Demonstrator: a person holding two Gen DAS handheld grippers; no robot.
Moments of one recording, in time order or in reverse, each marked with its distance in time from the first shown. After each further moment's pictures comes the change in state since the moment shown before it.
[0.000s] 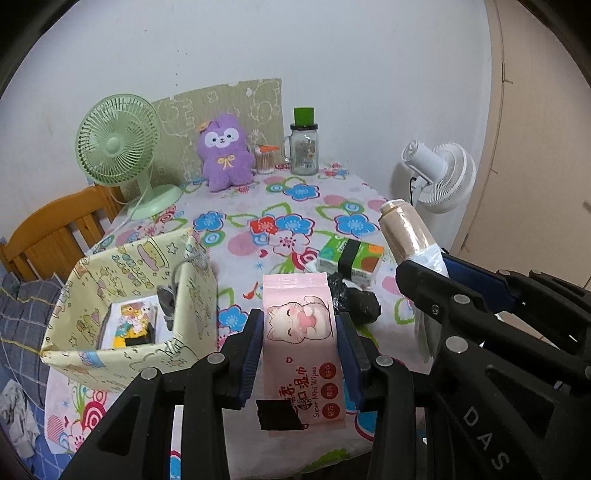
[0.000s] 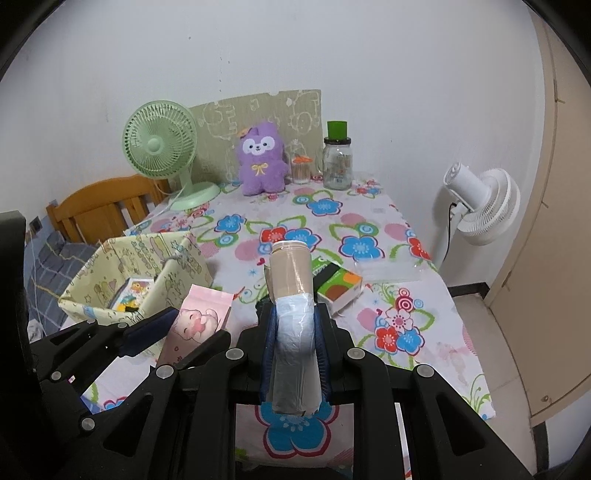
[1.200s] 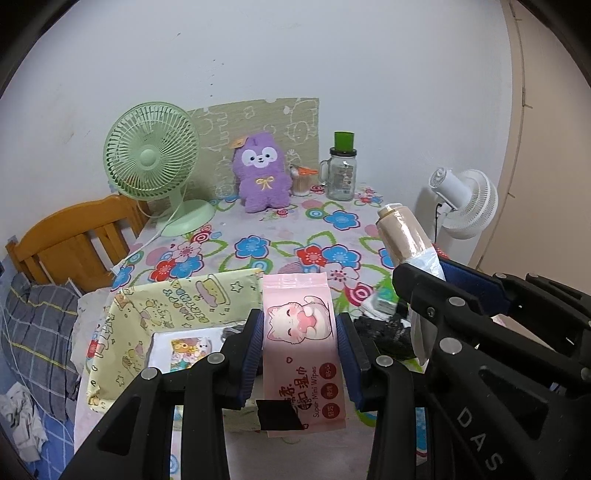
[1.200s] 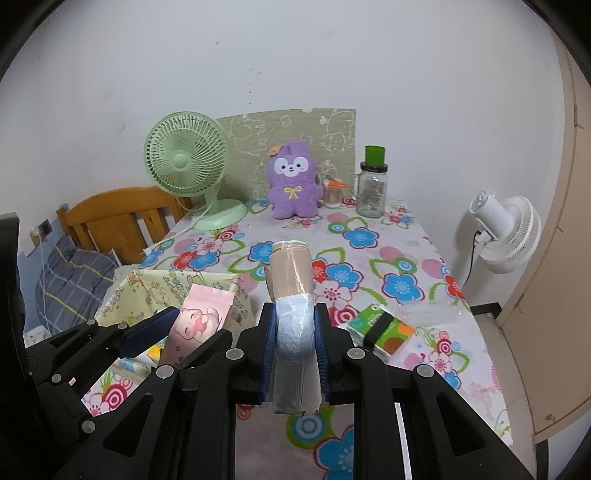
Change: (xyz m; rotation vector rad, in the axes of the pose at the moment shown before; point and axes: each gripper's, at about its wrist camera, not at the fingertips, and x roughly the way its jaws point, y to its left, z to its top) left arm -0.009 0.069 0.031 -0.042 -0.041 0.039; right arm 0.017 0.065 0.051 -0.036 -0.026 0.037
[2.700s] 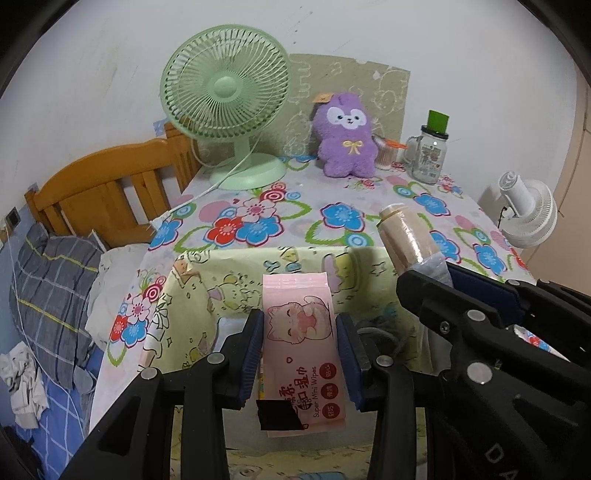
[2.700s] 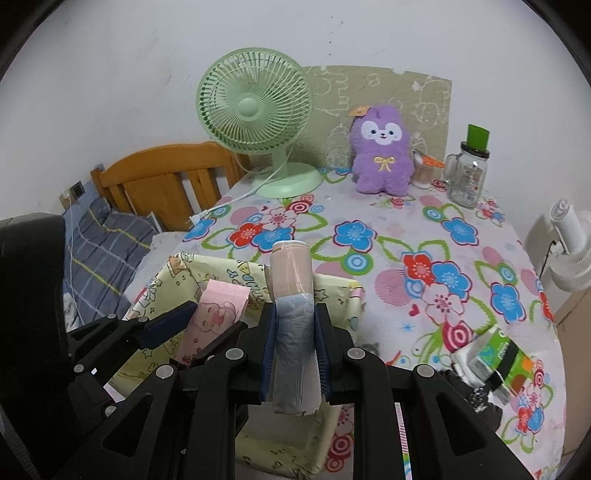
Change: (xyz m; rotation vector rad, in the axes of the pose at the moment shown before) left arm 0.069 0.115 -0.012 -0.147 0.119 0.105; right arm 0.104 0.097 0.018 -0.097 0.137 0.182
